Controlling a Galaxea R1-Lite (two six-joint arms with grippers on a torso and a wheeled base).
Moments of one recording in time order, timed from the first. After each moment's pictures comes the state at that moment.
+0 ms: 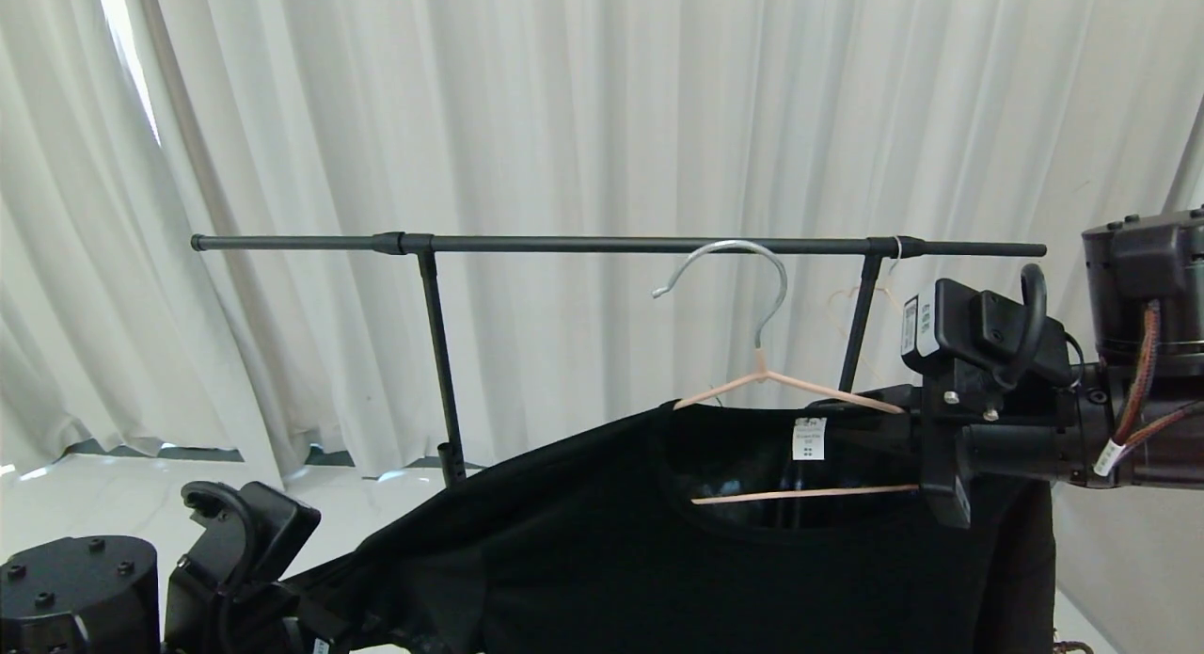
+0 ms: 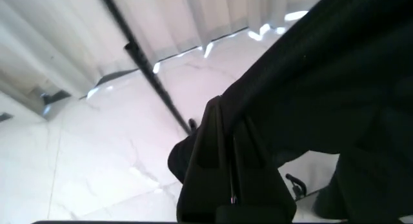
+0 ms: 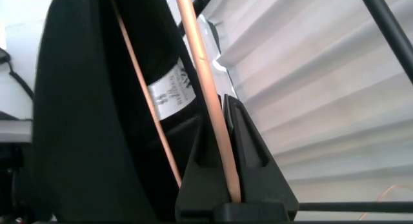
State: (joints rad) left arm -0.35 1.41 0.00 -0.94 0.04 0.18; right arm 0.62 1.44 -0.90 -0.10 0.38 -0.59
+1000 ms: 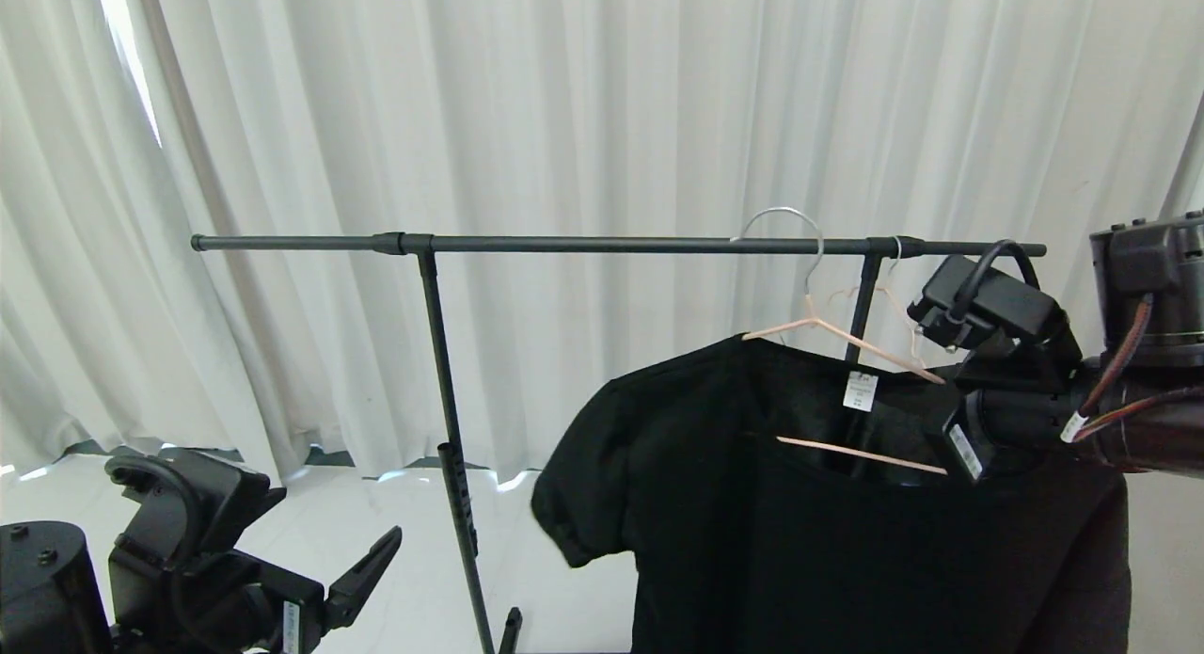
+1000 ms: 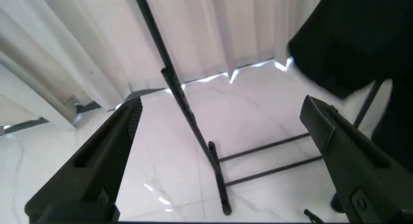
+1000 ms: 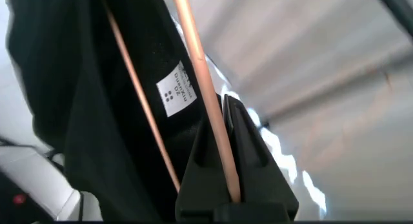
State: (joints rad) left arm -0.33 1.32 -0.04 -0.94 0.14 0.19; right arm 0.54 1.45 -0.90 -0.08 0.01 -0.40
